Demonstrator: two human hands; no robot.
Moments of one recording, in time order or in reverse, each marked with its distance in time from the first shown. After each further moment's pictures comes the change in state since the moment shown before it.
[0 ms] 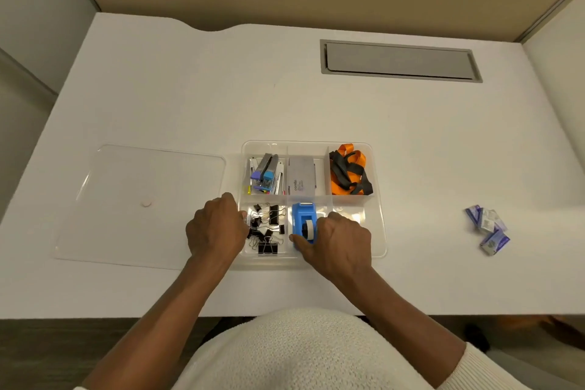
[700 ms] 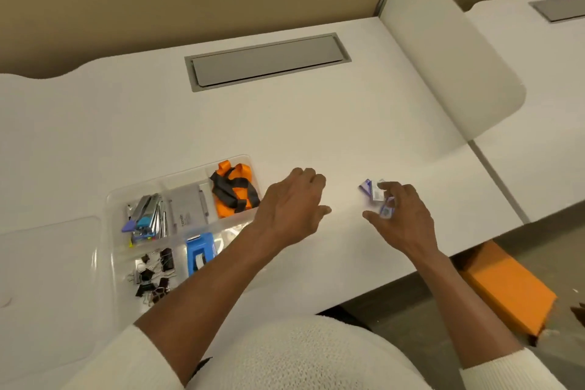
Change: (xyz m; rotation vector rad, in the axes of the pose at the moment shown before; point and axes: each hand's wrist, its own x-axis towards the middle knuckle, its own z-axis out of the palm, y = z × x) left_hand -0.043 0.293 0.029 0.019 0.012 1.092; right_hand -0.035 0.314 -0.014 0.405 0.303 0.488
